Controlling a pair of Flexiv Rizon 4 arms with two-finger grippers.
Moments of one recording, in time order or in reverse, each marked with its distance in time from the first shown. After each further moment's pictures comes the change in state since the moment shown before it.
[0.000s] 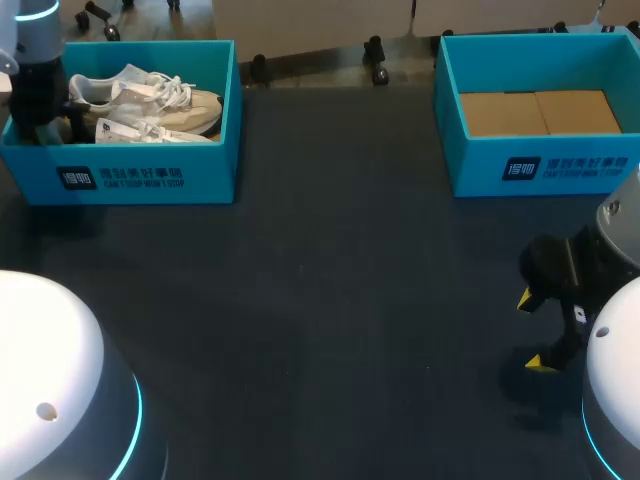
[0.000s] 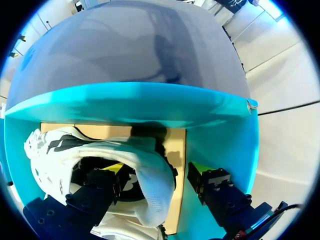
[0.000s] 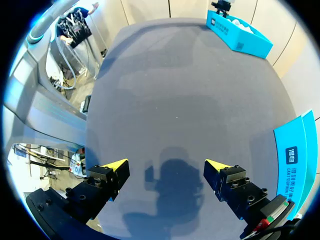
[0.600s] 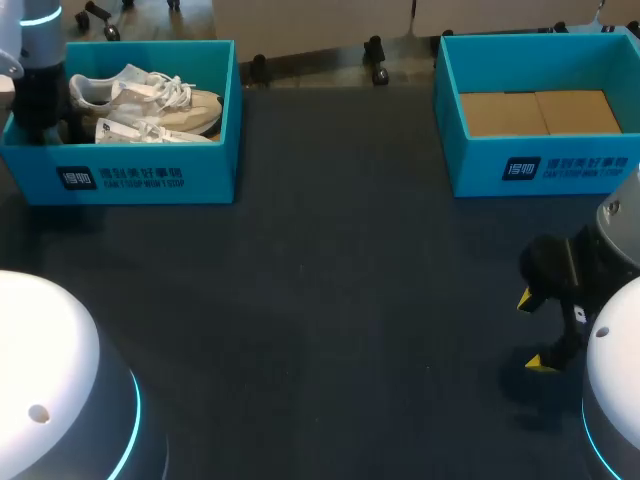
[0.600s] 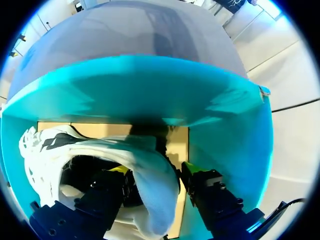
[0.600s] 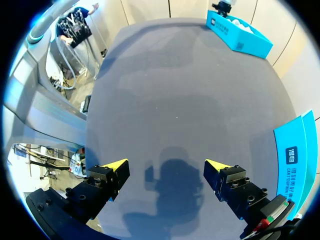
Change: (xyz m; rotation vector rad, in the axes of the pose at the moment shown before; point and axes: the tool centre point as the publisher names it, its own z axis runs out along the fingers) left arm -0.003 0.004 0.014 0.016 0.005 0.011; right arm 0.000 0.000 0.000 0.000 0.000 0.000
